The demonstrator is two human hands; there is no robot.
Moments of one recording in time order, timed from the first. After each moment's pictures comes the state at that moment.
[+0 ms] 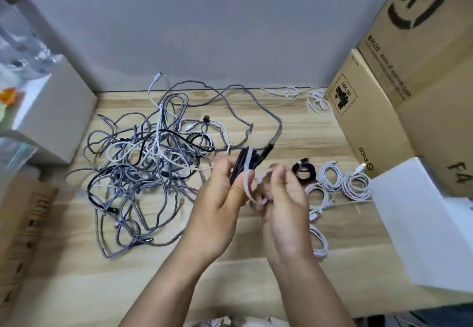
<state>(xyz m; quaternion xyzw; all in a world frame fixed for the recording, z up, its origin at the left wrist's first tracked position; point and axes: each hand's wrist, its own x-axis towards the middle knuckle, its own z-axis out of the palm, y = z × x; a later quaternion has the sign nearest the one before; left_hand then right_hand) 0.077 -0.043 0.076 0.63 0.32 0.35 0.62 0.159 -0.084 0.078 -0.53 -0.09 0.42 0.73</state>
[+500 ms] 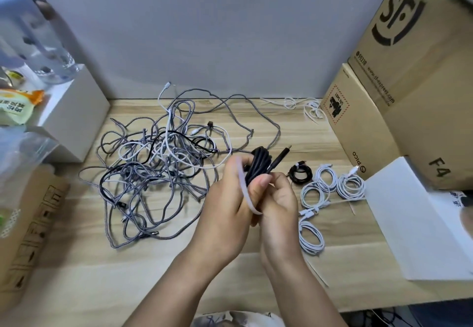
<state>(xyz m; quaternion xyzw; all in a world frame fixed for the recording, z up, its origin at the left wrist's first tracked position) 0.070 -0.073 0.092 0.69 0.32 0.36 0.53 0.140 -0.110 0.077 -0.56 -0.17 0.43 0.69</state>
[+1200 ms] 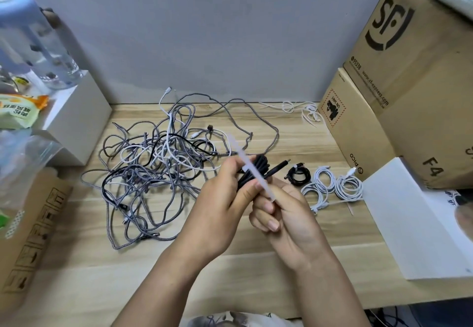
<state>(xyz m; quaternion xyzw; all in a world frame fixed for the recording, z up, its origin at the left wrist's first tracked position) 0.057 -0.068 0.094 0.72 0.33 0.32 0.52 0.165 -0.123 0.098 -0.41 -0.14 0.62 0.65</state>
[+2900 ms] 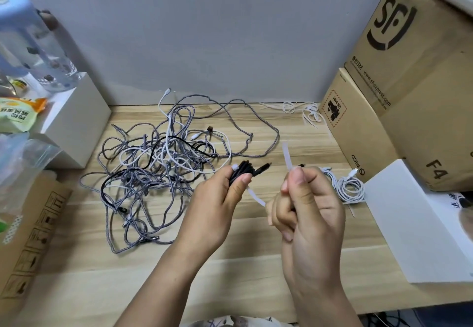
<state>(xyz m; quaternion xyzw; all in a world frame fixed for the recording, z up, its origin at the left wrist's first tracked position) 0.059 -0.058 0.087 0.73 0.41 0.31 0.46 0.145 -0.138 0.127 -0.44 -0.26 0.36 0.78</state>
